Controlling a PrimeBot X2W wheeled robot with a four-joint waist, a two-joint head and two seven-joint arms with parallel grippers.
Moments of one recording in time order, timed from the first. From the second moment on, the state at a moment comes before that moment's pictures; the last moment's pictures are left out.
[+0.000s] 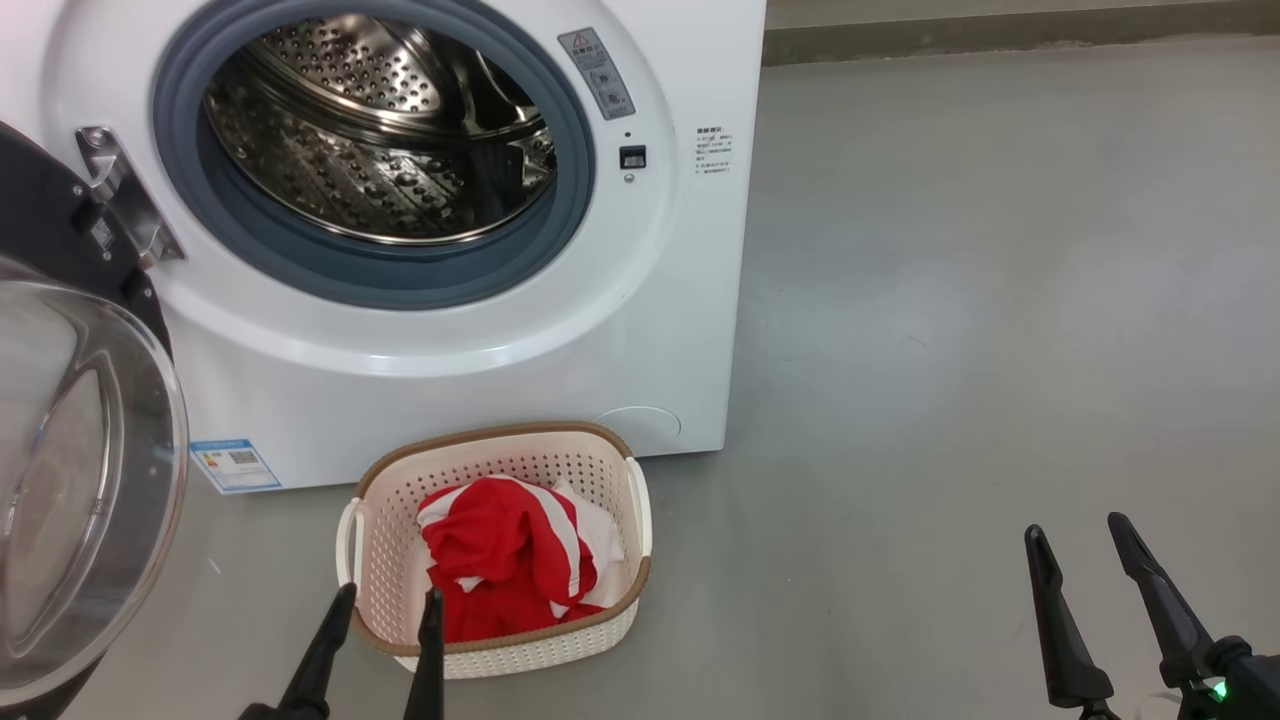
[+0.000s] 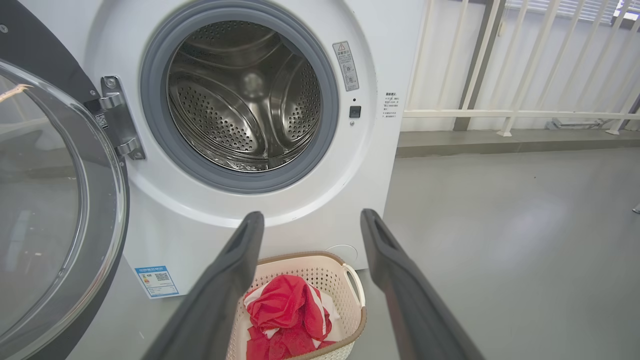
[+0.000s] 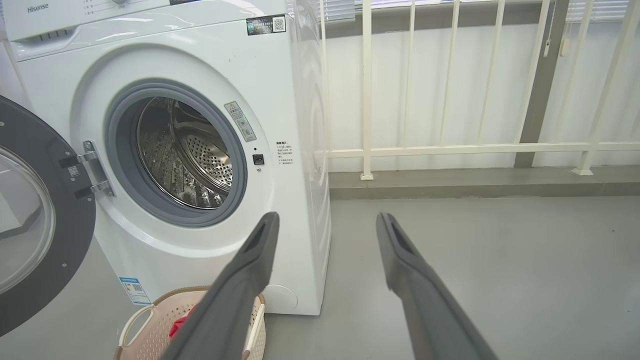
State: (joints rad) left arm 0.07 0.28 -0.33 -0.06 -0.34 0.26 -0.18; right arm 0.25 -0.03 -0.08 -0.16 0.25 0.12 -0.18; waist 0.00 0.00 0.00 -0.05
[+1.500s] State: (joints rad) left arm 0.06 0.29 -0.30 -0.13 -0.31 0.39 -0.18; right arm 0.24 -0.03 -0.08 -0.19 0.24 0.12 -0.17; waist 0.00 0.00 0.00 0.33
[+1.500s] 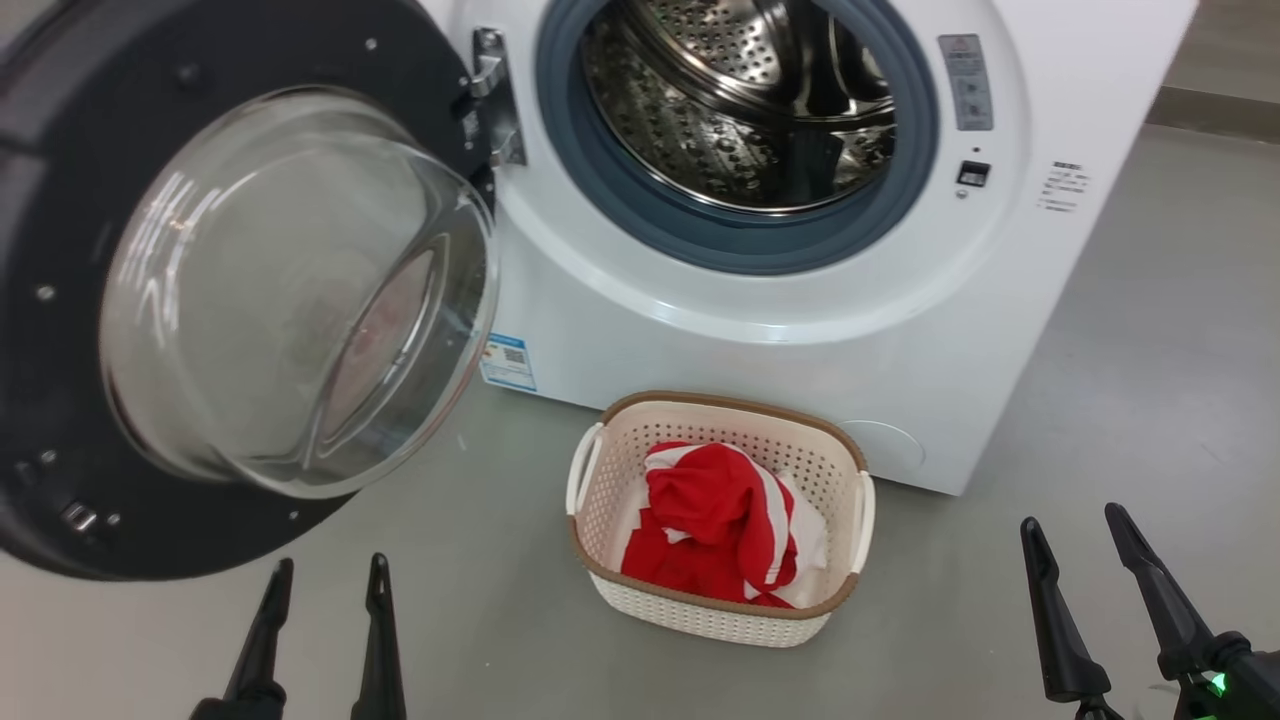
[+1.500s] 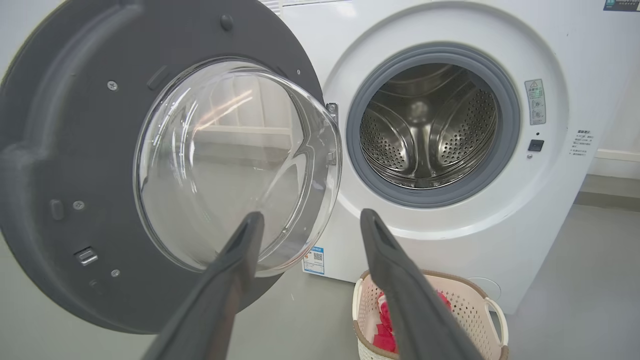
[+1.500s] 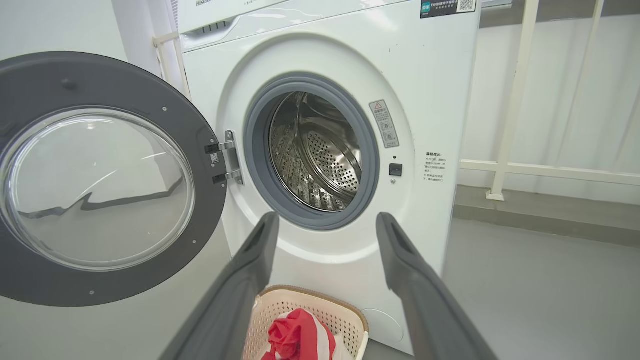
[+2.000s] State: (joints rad) left arm 0.06 0.29 -0.29 -0.14 -0.31 0.40 -0.18; right arm 0.24 -0.03 -0.07 -0.20 0.24 0.12 -0.17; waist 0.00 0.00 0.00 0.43
